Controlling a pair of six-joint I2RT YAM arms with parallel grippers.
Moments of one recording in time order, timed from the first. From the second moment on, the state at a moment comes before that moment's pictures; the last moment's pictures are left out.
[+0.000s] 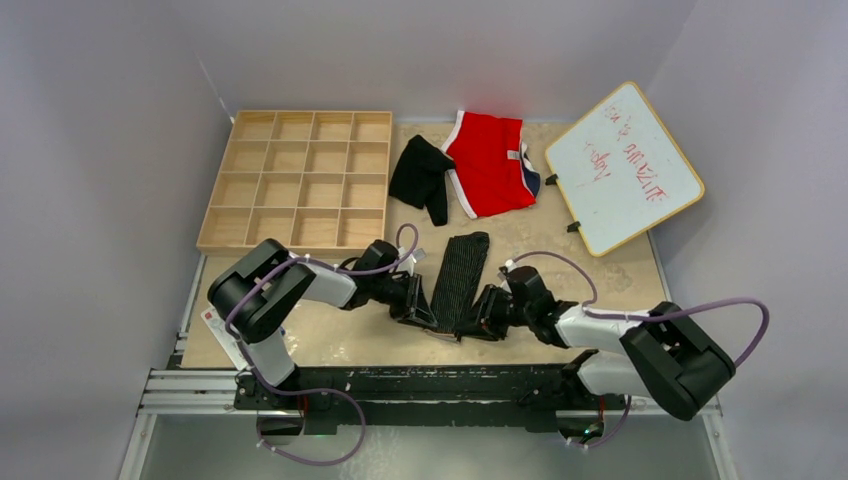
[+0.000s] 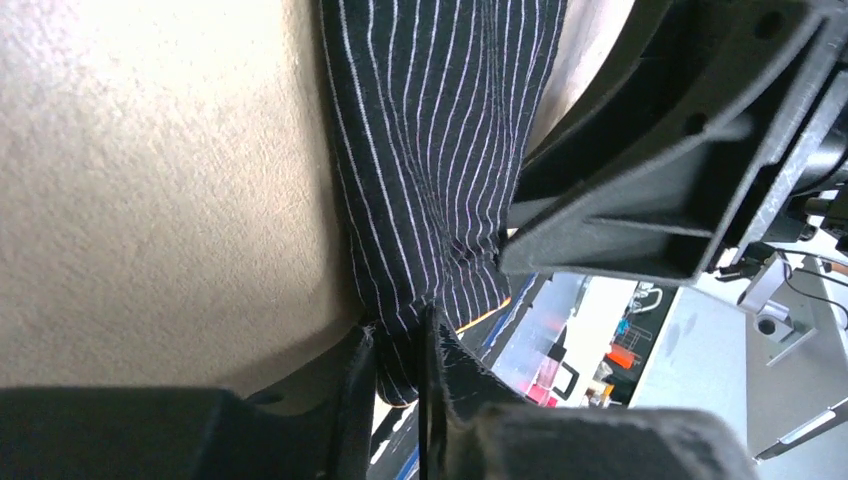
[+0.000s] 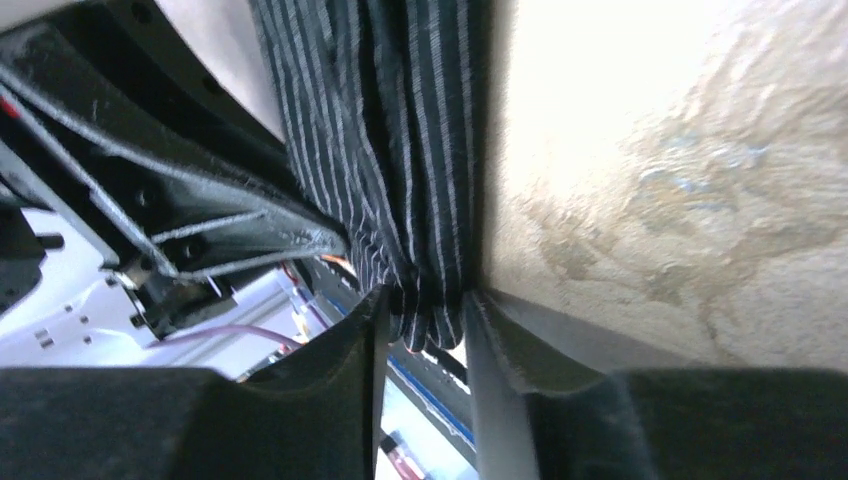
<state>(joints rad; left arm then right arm) -0.70 1.74 0.57 0.33 0.71 -0.85 0.63 1.27 0.22 0.24 -0.47 1.21</state>
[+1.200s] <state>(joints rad) -0.60 1.73 0.71 -0.08 0.75 -0.58 1.08 1.01 0.43 -0.12 -0.18 -0.74</state>
